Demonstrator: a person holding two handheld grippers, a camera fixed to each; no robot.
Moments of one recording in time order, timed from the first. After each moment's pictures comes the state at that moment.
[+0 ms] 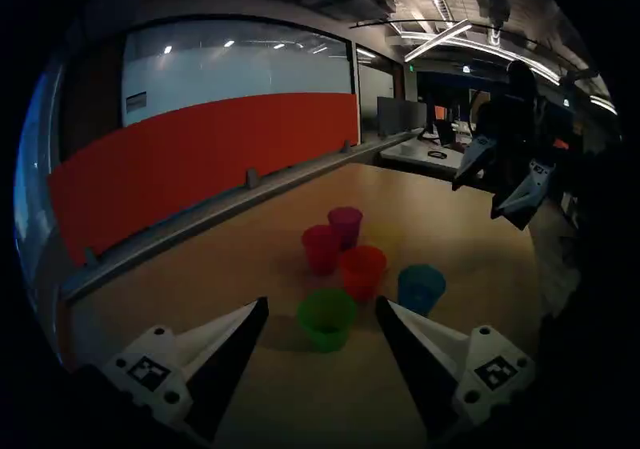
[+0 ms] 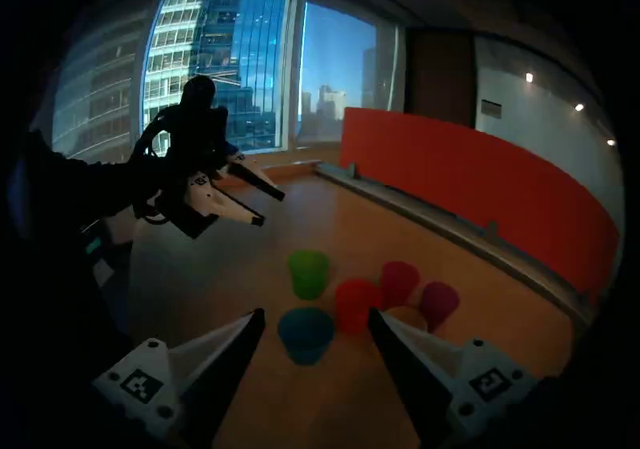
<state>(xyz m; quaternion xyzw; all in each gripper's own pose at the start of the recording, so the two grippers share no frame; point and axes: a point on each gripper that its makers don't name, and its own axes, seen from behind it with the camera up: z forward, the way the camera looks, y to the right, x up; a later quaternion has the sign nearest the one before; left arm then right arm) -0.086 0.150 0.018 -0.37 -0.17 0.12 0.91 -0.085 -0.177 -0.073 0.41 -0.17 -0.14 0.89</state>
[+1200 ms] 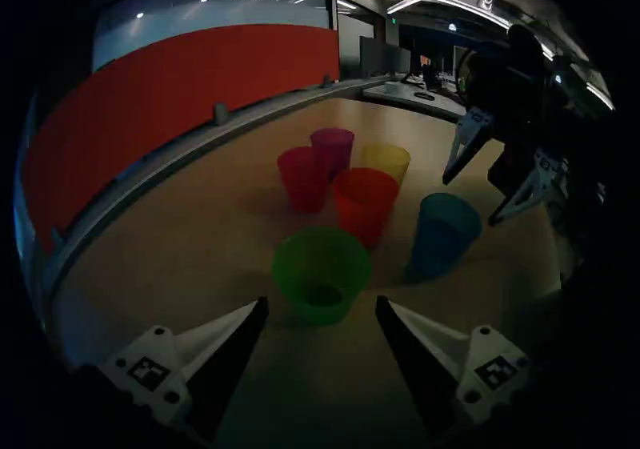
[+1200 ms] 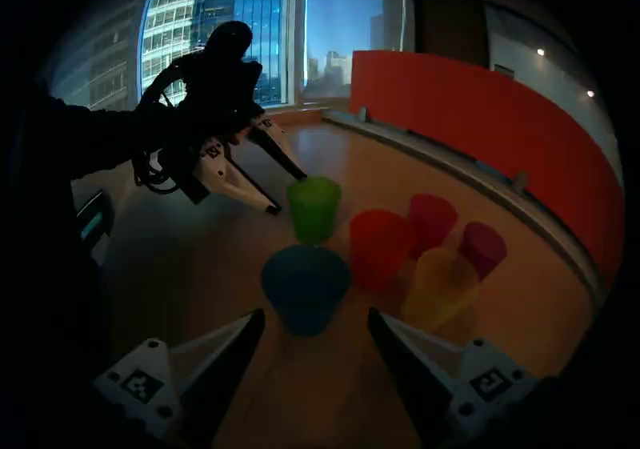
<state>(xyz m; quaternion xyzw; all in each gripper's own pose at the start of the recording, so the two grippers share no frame) -0.194 0.170 0.045 -0.40 -0.27 0.17 0.86 -0.199 -0.188 -0.047 0.41 -0.25 -0.16 0.86</state>
